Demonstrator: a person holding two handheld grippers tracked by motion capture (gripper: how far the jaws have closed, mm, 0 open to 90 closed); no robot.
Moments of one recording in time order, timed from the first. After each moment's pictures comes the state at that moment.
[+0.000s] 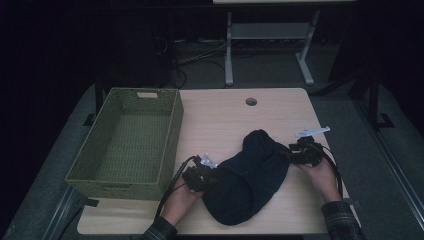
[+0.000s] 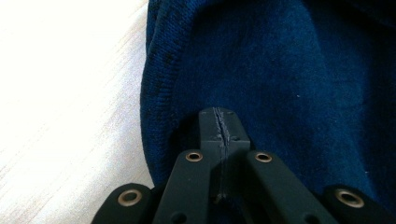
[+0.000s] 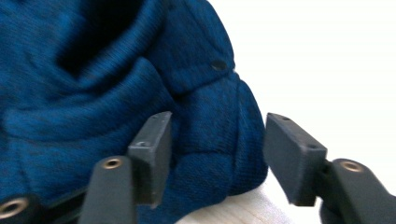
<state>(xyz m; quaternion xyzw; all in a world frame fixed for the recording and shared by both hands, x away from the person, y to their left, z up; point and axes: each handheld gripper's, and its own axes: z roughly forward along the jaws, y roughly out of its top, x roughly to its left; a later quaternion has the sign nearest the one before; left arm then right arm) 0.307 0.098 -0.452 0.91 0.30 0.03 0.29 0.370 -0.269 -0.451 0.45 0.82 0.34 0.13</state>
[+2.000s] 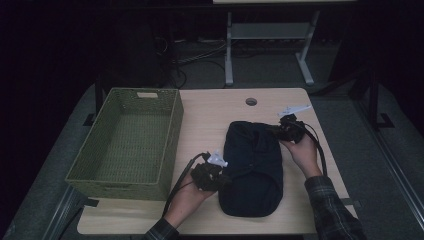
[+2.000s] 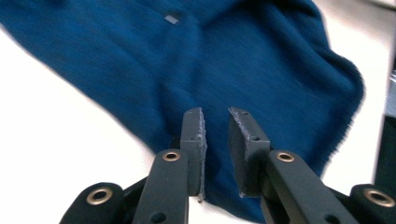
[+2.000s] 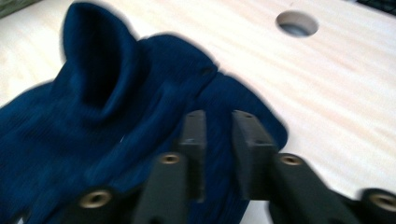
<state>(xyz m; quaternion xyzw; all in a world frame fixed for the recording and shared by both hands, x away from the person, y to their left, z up) 0.312 0.073 -0.418 0.90 0.26 0.04 0.34 0.426 -0.229 -0.426 0.41 0.82 0.37 0.15</state>
